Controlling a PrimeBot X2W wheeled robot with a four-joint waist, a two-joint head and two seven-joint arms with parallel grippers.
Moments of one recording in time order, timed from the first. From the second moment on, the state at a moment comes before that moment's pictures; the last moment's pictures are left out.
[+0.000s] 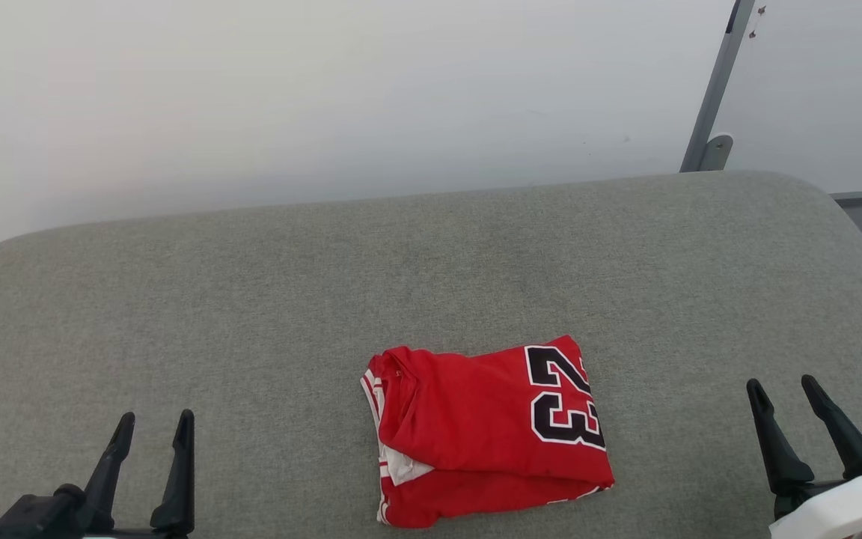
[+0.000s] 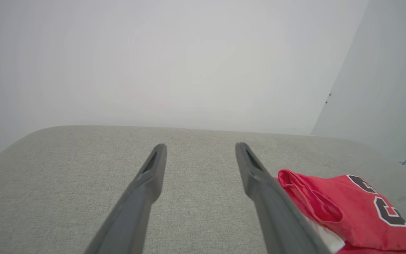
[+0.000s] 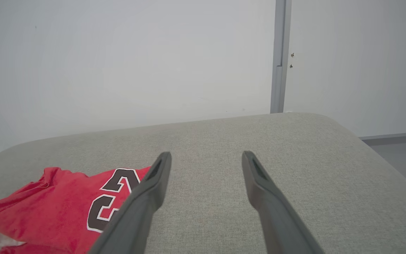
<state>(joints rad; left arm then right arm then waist) 0.15 0.27 -0.03 0.08 -0.43 -0.13 -0.26 0.06 -0.35 0.07 0.15 0.52 0.13 -0.16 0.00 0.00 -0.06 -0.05</state>
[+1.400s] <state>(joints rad) 0.07 0.26 -0.09 0.06 -0.43 -0.13 -0.26 -0.12 -0.47 0.18 0.22 0.74 0.13 0.37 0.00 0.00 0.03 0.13</state>
